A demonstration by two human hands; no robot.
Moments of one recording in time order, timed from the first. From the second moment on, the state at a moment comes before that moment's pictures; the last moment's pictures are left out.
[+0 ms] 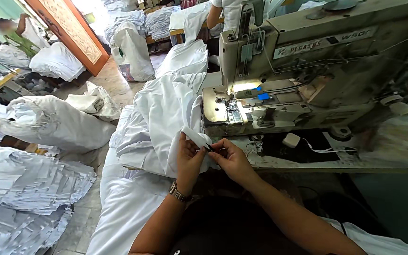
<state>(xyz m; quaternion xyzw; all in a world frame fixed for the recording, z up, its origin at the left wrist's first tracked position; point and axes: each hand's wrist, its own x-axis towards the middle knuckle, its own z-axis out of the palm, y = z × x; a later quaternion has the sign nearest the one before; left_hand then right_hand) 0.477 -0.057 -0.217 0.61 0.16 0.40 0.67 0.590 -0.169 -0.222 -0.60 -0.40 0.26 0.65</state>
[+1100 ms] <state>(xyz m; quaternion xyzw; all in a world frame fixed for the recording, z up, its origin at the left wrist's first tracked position) 0.473 -0.060 -0.223 0.64 0.15 0.39 0.65 0.589 -0.163 -0.227 -0.59 -0.39 0.26 0.66</state>
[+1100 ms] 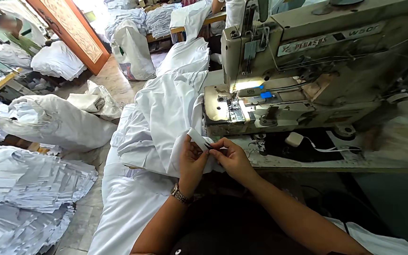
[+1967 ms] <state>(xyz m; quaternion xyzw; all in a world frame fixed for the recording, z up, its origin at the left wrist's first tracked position) 0.295 -0.017 -0.090 0.60 -0.28 0.29 0.69 0.600 -0.104 -0.233 -0.67 -0.57 0.06 0.47</state>
